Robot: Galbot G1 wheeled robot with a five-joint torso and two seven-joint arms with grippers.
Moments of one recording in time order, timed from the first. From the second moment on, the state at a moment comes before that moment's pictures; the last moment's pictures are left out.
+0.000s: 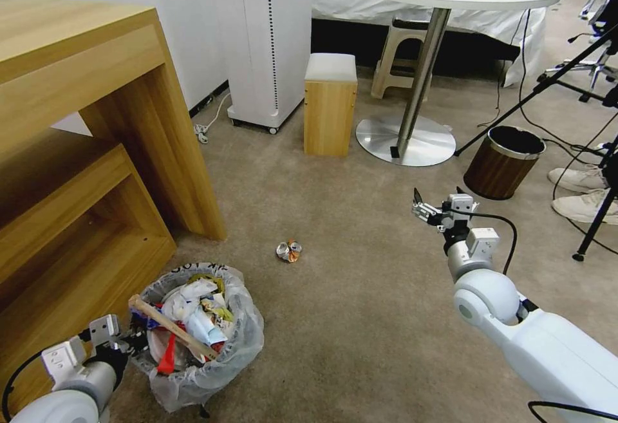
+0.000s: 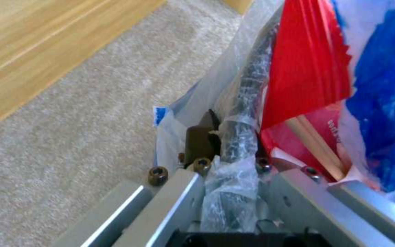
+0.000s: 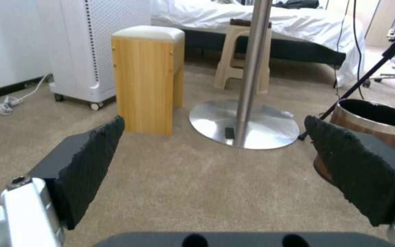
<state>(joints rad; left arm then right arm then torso) 1.77 -1.12 -0.82 -2.19 -0.97 0.56 -0.38 -0.94 0.75 0.03 1.84 0.70 0.02 0.56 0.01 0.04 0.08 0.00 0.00</state>
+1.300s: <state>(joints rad) 1.80 -1.11 -0.82 -2.25 -1.01 0.58 -0.39 -0.93 0.80 -0.01 1.81 0.67 0.02 0.56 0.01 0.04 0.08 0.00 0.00</state>
